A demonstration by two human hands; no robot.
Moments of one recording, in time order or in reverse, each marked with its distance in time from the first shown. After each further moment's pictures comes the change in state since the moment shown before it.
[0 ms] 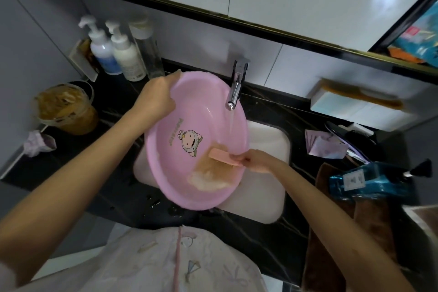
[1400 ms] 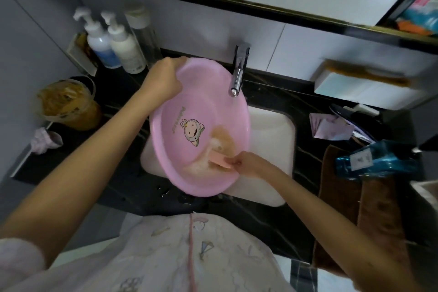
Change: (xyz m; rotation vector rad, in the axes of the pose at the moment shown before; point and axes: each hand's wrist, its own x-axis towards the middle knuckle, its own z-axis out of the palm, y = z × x) left_hand 0.013 0.009 -0.005 -0.021 -0.024 0.058; right_hand -0.031 -0.049 0.043 0.093 -0.001 0.041
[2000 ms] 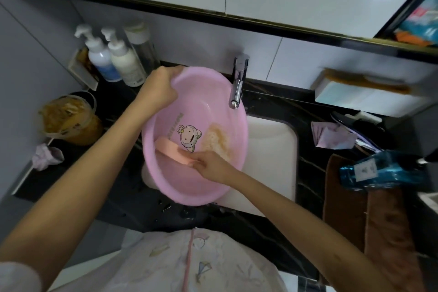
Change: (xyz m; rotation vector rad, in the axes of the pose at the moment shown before) left_hand 0.014 -0.010 -0.005 -0.092 0.023 0.025; right_hand 0.017 -0.083 0.017 0.199 0.184 -0.461
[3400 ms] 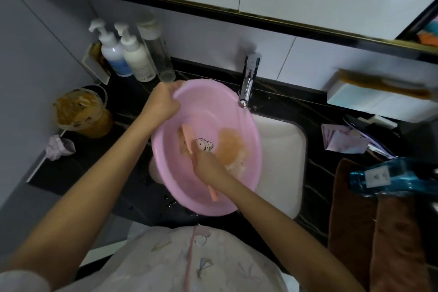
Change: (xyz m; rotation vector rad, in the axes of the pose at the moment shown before) left_hand -0.025 -0.026 0.018 -0.180 -0.001 -0.144; right_hand 0.009 -0.038 0.018 -0.202 -0.028 0.317
